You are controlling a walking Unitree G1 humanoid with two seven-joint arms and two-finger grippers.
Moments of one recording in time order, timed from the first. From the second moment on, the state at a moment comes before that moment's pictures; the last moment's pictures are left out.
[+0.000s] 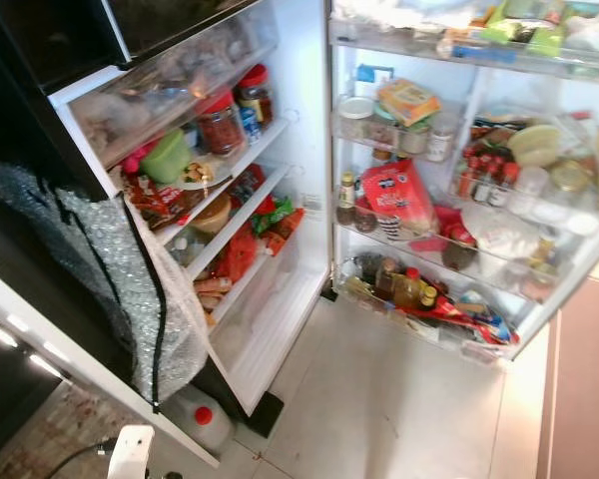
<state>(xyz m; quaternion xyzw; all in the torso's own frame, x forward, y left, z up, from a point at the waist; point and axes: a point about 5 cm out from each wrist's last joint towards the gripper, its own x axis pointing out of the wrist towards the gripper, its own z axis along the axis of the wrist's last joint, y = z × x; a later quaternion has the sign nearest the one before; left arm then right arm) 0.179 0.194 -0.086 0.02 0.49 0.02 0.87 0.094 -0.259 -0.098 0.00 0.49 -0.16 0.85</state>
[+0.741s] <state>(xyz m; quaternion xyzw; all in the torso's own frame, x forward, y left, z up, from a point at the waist) 0.179 0.195 -0.086 0.02 0.49 0.02 0.87 0.148 -0.330 -0.024 -0.06 0.19 -0.46 0.87</state>
